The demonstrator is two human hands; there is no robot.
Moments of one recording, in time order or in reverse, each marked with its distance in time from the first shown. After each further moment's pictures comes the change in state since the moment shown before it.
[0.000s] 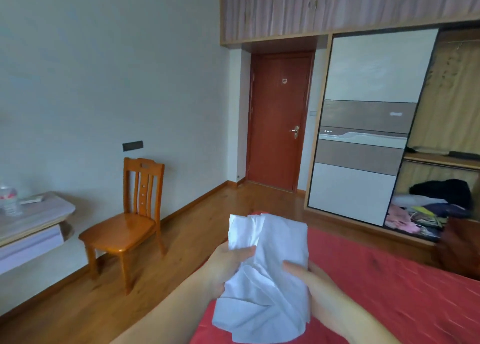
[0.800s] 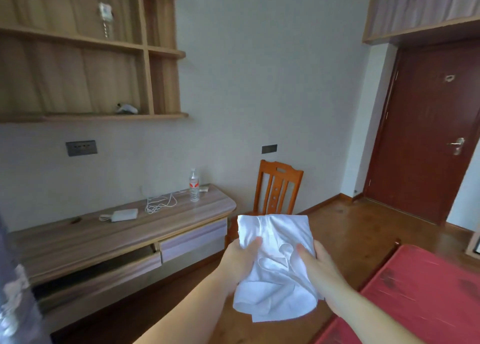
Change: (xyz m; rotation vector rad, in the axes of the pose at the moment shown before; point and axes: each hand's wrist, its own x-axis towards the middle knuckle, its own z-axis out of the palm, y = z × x) left_hand -0.142 0.021 -0.533 0.168 0.651 0.018; right_hand 0.169 0.116 0.542 -0.474 -0.082 -0.184
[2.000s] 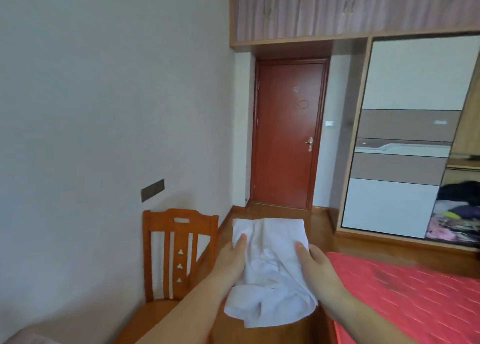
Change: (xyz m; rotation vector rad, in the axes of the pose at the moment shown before) left_hand 0.627 0.151 0.136 0.266 -0.524 0.194; right_hand 0.525 -0.024 -0.005 -0.008 0.650 0.117
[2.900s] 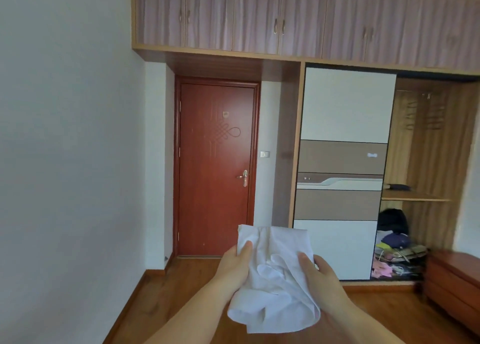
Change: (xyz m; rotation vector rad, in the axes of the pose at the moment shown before) left_hand 0.571 0.219 0.264 -0.105 -0.346 0.240; right_hand 0.596 0.023 -0.142 -0.050 0.391 0.020
